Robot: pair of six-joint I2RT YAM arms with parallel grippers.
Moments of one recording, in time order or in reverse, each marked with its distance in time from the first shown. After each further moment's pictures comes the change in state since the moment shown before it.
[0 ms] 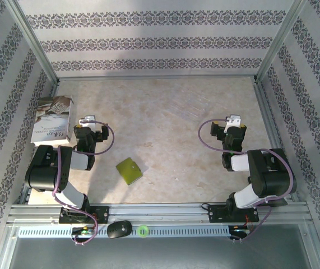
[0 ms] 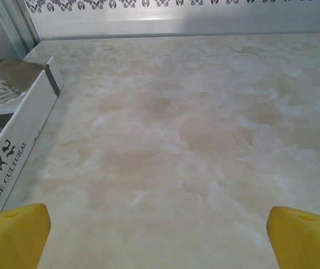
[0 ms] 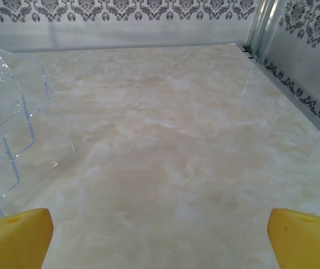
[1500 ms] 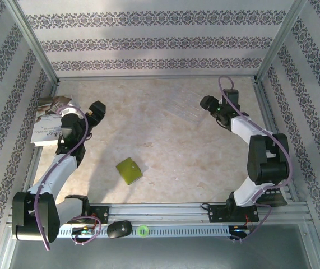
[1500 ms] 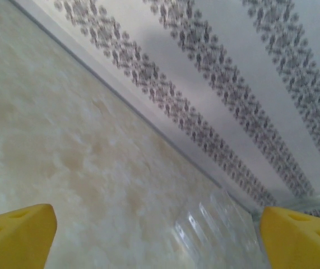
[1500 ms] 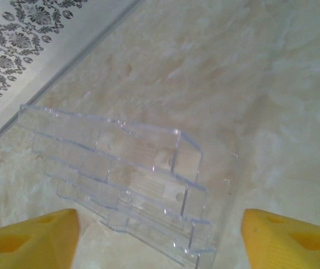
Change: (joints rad) left arm 0.003 -0.484 0.216 -0.580 0.356 -0.853; right arm 0.009 0.159 0.715 -0.908 -0.404 0.634
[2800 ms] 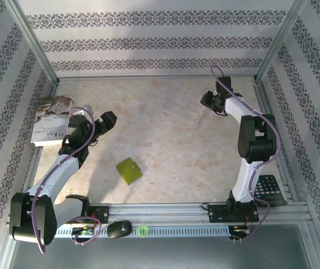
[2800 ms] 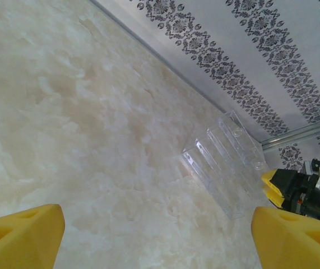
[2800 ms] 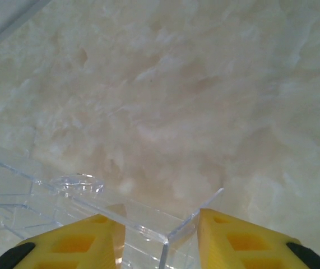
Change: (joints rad) left arm -0.071 -0.018 0.008 -0.187 0.098 0.095; right arm 0.001 0.307 0.406 -0.328 0.029 -0.148
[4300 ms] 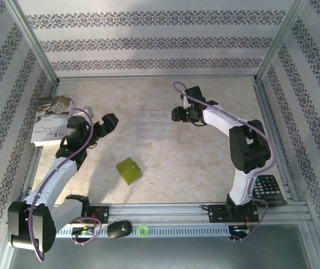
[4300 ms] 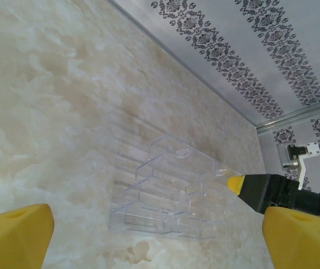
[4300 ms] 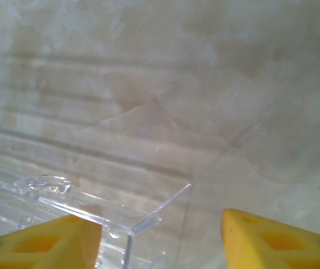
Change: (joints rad) left arm -0.005 -0.072 0.013 -0.117 0.047 0.006; right arm 0.306 -0.121 -0.127 -0.058 -0.003 -0.197
